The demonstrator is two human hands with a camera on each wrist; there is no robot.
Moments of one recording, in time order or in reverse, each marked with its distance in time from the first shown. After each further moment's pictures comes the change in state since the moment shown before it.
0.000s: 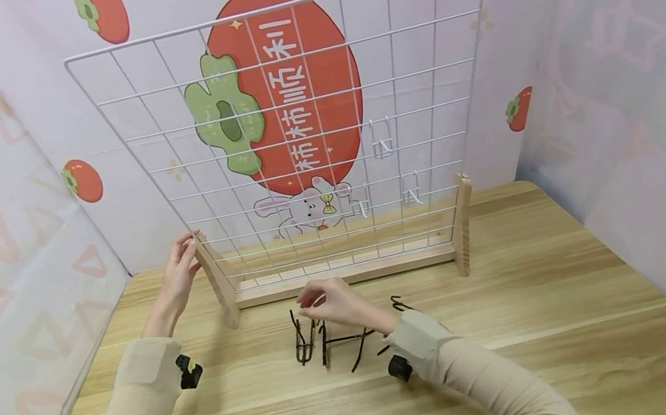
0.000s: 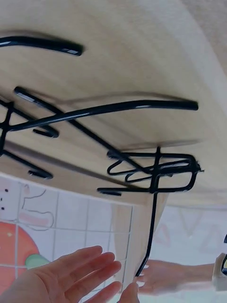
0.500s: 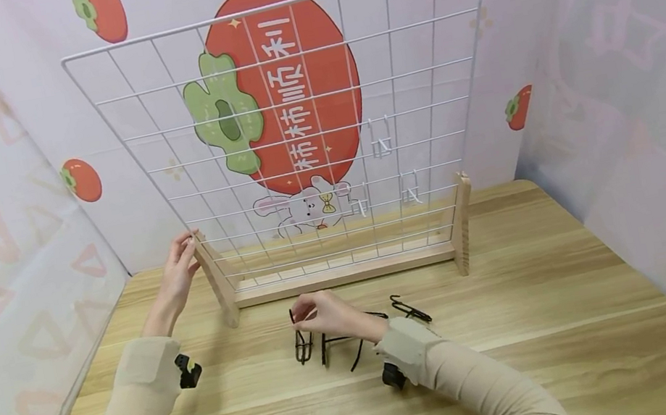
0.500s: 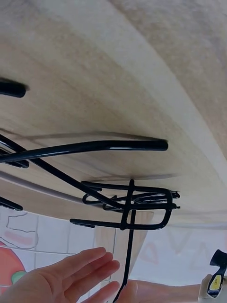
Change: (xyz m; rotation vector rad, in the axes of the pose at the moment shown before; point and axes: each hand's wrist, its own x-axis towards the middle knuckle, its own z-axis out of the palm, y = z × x) left_hand -0.007 0.014 0.006 -0.018 -0.006 -0.022; right_hand -0.002 0.004 0.020 0.055 -0.088 0.113
